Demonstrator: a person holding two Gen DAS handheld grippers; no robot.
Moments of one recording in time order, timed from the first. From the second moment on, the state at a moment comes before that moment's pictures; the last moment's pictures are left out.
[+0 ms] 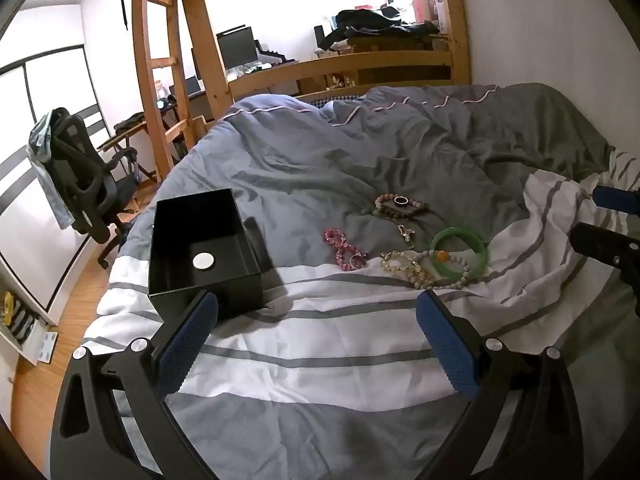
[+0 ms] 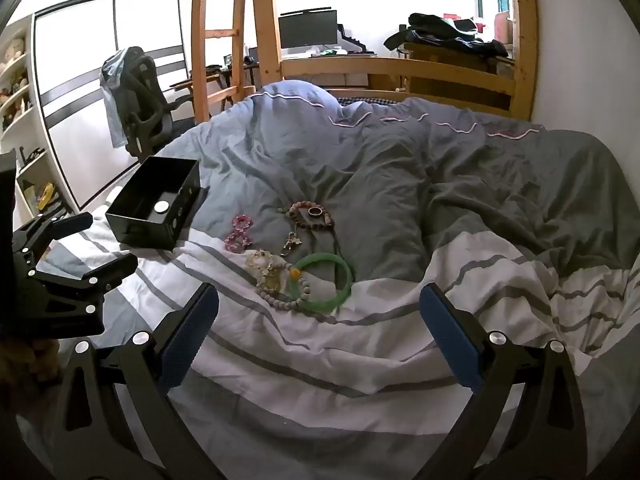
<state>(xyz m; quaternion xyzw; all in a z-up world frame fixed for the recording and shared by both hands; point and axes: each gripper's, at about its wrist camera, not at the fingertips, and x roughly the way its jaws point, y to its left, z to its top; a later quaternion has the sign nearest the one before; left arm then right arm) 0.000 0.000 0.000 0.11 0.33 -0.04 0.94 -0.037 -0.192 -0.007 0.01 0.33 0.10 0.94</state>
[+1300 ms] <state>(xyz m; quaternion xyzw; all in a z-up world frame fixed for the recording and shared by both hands) 0.000 -0.001 0.000 0.12 0.33 -0.03 0.94 -0.037 -0.190 -0.009 0.01 0.33 0.10 0.94</state>
